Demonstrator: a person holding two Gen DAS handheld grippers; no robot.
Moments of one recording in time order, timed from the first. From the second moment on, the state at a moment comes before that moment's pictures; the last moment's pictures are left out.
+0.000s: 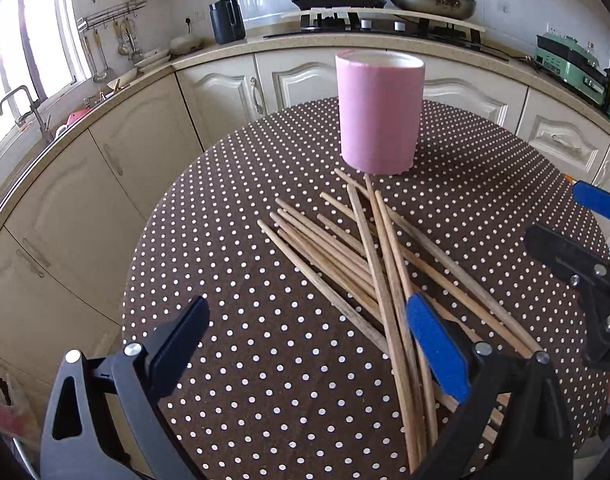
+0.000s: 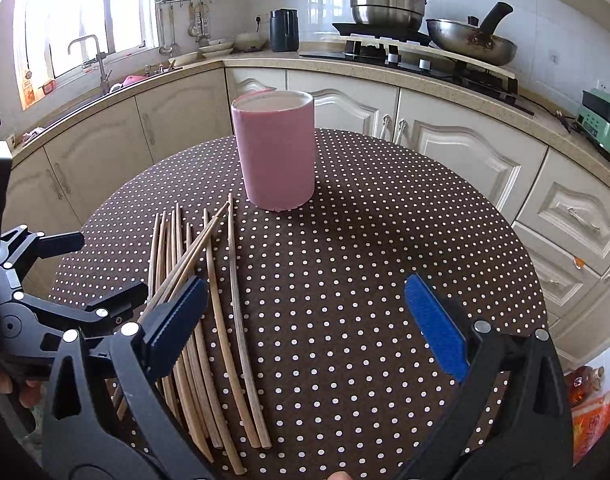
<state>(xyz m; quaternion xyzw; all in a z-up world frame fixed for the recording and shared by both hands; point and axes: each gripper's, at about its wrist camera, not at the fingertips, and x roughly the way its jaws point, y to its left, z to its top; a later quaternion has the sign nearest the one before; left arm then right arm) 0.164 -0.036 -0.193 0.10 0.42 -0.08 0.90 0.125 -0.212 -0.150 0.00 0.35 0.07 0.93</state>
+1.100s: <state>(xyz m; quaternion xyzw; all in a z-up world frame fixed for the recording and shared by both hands) 0.183 -0.010 -0.215 0.05 0.47 -0.07 0.88 0.170 -0.190 -0.174 -0.03 0.43 0.11 0.90</state>
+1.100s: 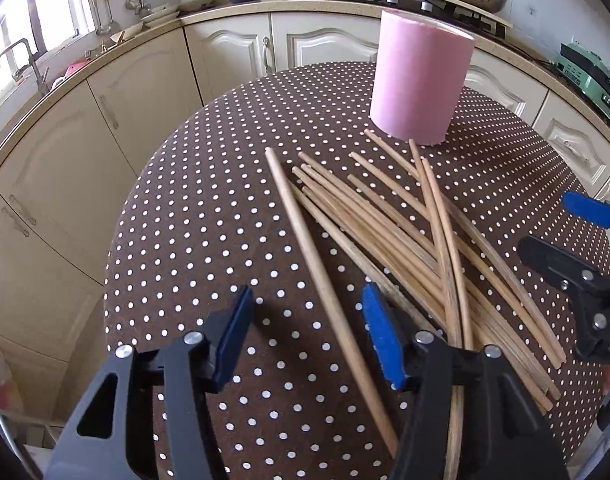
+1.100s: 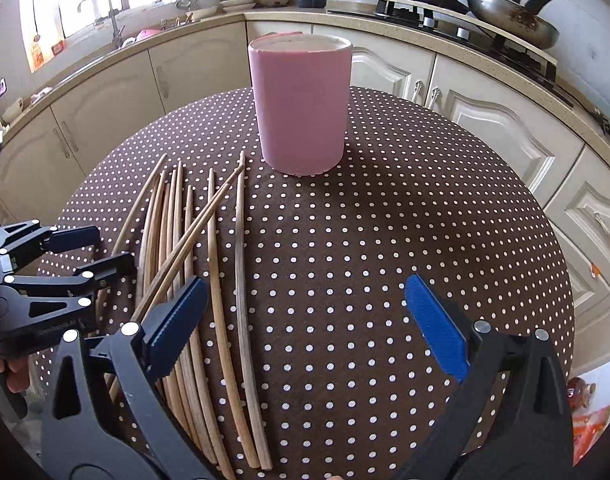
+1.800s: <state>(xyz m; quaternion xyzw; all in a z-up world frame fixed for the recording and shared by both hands) 0.222 -0.003 -0.206 0.05 0.53 -0.06 0.85 0.265 -0.127 -0.181 -0.15 0.60 0.20 0.76</state>
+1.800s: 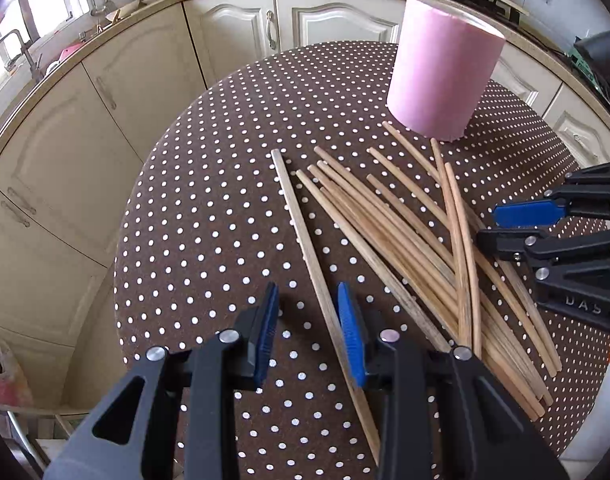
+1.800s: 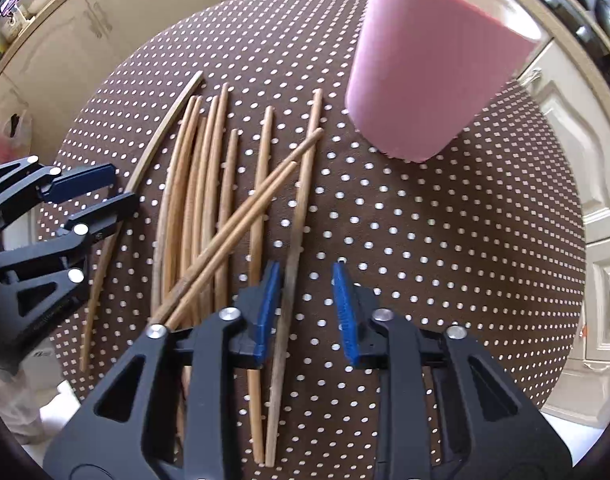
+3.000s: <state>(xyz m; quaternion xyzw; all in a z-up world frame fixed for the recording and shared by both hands) 0.192 0.035 -0.156 -0.09 0.42 -0.11 0.90 0.251 -0.220 -0.133 -0.04 0.53 0.22 0.82</state>
